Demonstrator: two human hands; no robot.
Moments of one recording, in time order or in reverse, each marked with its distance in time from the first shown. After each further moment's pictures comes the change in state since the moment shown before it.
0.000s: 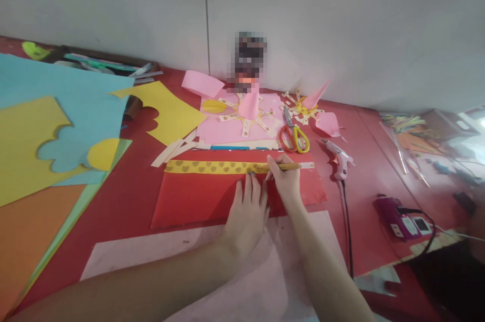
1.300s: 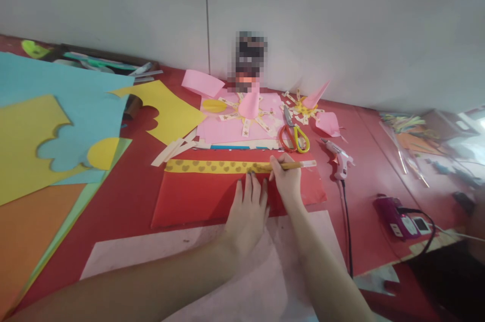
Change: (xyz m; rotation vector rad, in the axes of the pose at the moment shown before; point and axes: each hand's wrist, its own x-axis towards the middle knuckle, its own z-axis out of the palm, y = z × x) left_hand 0.000 0.000 0.001 -0.035 -0.001 0.004; right_hand 0.000 0.001 -0.001 -0.068 0.050 -0.044
